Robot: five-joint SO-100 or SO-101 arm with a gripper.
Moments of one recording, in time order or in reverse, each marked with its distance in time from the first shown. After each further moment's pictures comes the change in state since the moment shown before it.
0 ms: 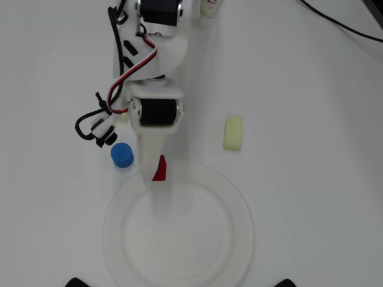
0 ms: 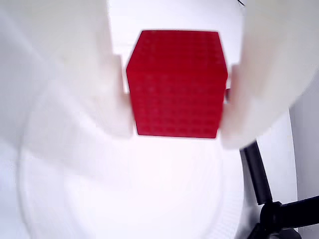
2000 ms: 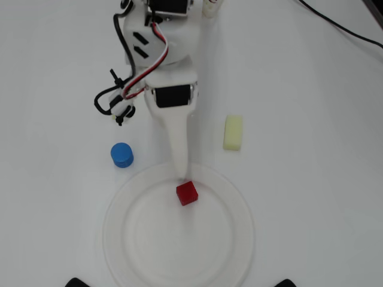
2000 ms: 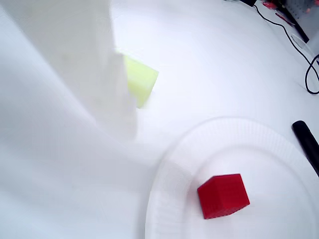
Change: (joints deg) arm -3.1 5.4 -7.8 35.0 3.2
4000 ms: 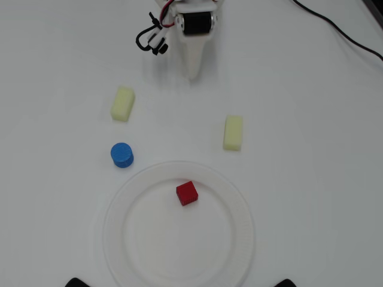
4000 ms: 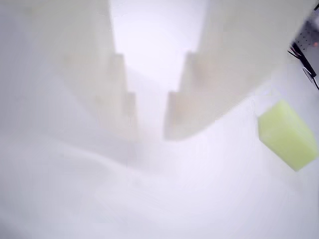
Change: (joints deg) arm -7.4 93.3 85.9 9.0 8.5
